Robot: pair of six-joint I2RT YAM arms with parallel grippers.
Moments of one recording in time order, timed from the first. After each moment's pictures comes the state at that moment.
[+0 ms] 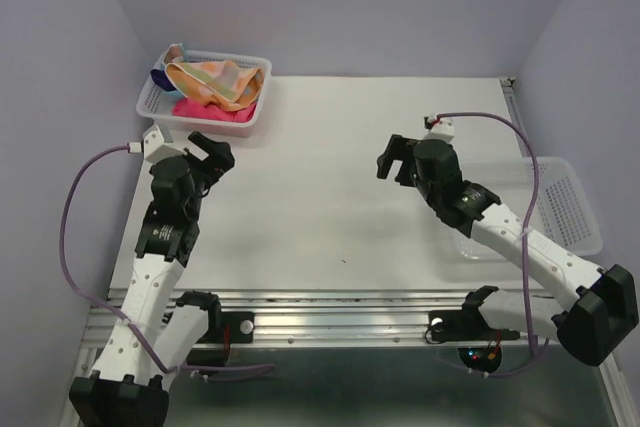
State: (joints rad) left arm -0.14 0.73 0.73 -0.22 -0.21 -0.69; right arm 0.62 1.15 0.89 -0.20 0.41 0.55
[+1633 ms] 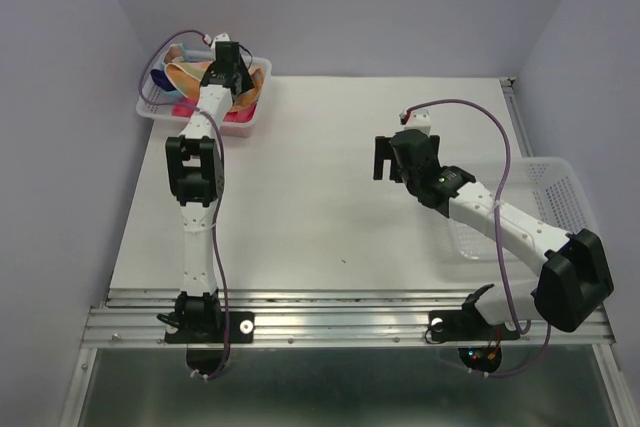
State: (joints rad) left arm -0.08 2.46 2.28 -0.44 -0.16 -0.41; right arm 0.62 1.34 1.00 -0.28 0.51 0.36
